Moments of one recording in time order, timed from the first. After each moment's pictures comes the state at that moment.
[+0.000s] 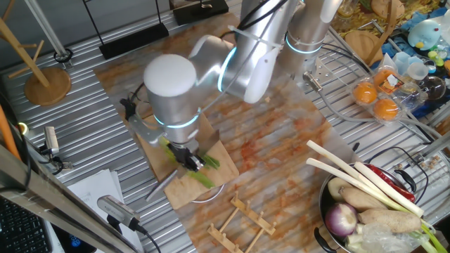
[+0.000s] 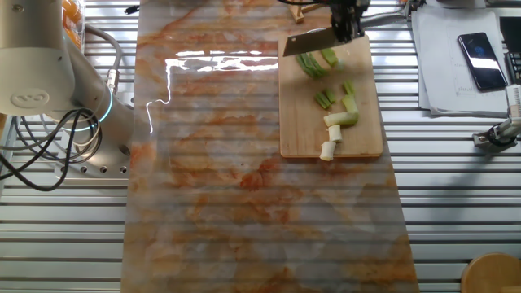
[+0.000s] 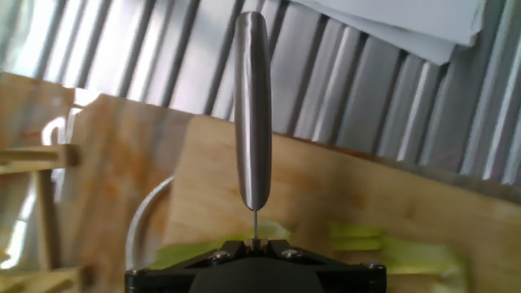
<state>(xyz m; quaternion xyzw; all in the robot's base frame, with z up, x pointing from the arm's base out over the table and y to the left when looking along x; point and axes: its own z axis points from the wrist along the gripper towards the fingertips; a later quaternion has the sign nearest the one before) 0.536 0.222 0.078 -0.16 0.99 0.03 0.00</state>
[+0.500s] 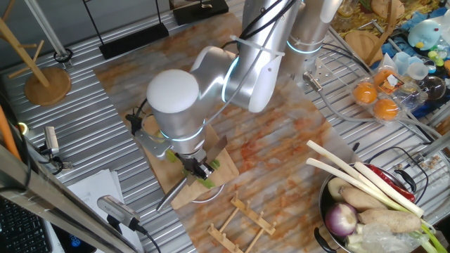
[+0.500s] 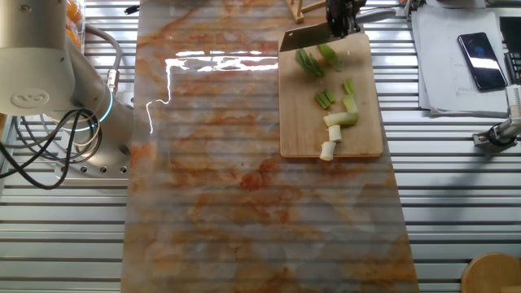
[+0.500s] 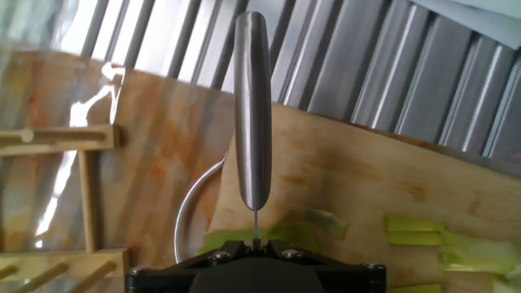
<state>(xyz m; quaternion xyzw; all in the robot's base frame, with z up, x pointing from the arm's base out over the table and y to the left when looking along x) 0.526 0.234 0.070 -0.18 0.98 0.03 -0.02</state>
